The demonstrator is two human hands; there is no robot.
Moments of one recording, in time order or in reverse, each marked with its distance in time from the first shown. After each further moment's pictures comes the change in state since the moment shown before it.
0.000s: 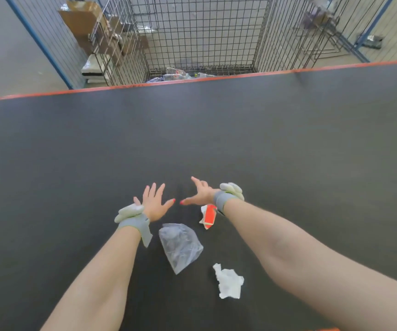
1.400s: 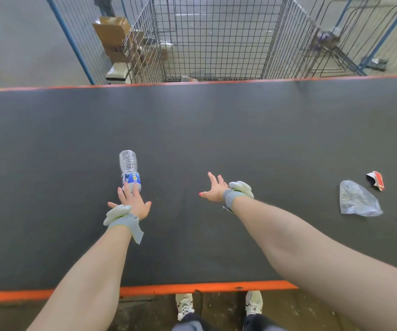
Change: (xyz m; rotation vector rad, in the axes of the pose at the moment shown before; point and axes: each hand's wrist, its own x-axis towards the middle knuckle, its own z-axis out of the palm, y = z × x) left_hand -0.141 -0.057 0.026 0.023 0.177 -0.311; right_hand -0.104 0.021 0.059 -0.054 0.130 0.107
